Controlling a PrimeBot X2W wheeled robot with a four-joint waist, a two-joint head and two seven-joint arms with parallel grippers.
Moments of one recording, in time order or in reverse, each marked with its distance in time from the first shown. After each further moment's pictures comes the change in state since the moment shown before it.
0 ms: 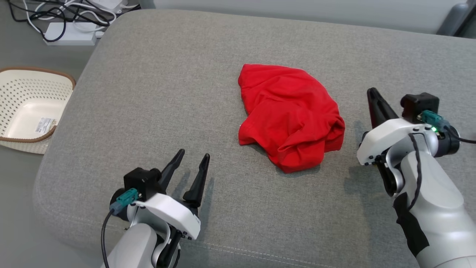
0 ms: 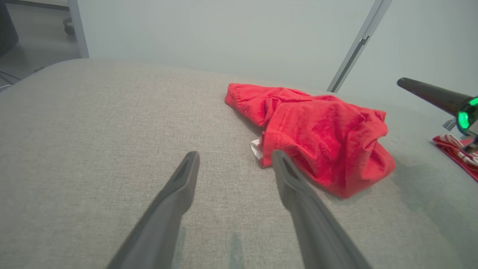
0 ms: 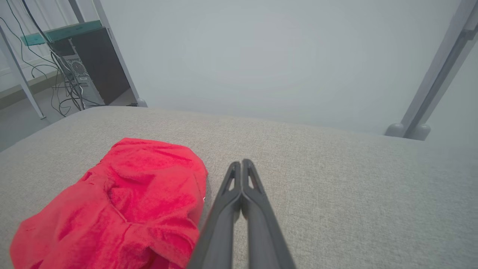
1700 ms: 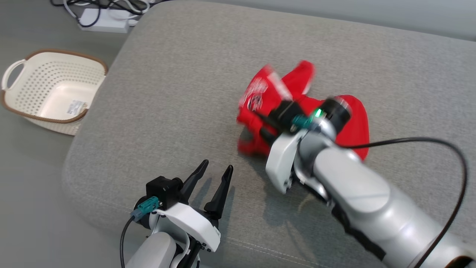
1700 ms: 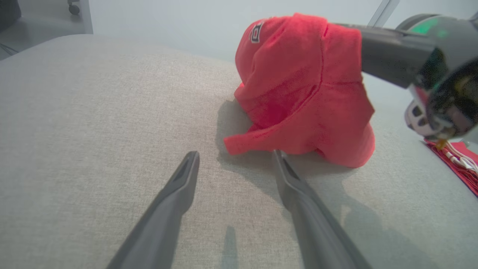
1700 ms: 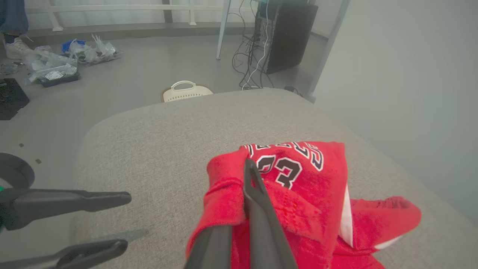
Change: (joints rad) left arm 0.028 -0.035 -0.090 -0.019 -0.057 0.000 0.000; right arm -0.150 -0.002 0.756 -0.214 0.229 0.000 0.165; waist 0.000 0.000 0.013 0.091
